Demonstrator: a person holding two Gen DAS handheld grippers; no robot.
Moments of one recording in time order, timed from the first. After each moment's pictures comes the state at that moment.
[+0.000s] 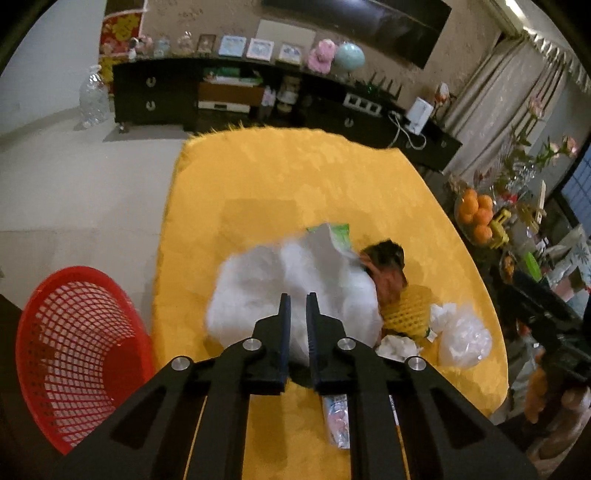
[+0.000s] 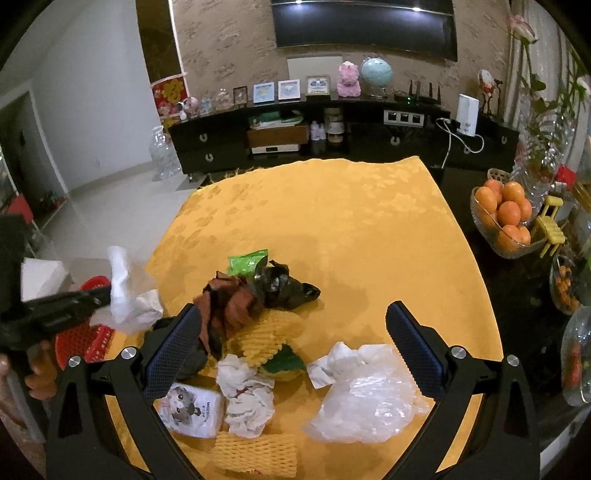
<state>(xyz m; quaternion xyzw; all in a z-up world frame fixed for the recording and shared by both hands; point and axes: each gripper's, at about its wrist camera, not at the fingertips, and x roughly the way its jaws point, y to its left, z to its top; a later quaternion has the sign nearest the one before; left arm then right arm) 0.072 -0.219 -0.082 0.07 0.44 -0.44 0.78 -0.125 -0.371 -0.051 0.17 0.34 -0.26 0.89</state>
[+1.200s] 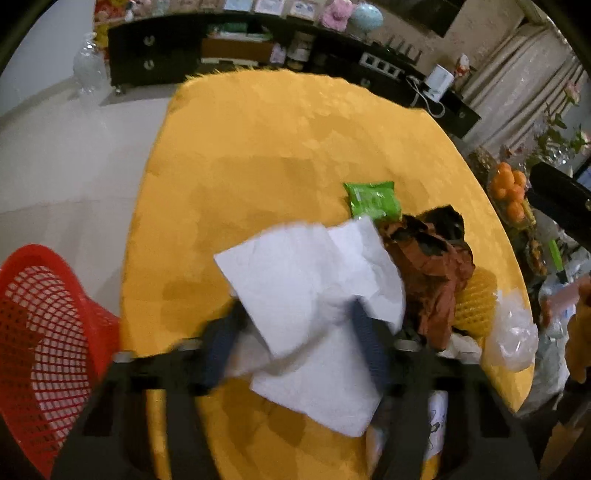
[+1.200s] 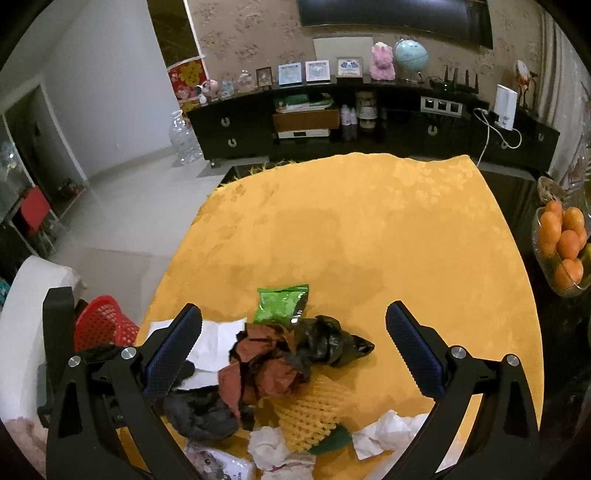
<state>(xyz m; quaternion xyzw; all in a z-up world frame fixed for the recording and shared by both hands) 0.103 -0.254 -0.163 0.11 0.52 -0.43 0.73 -0.034 -0.406 -0.060 0.19 0.37 -0.20 0.89</state>
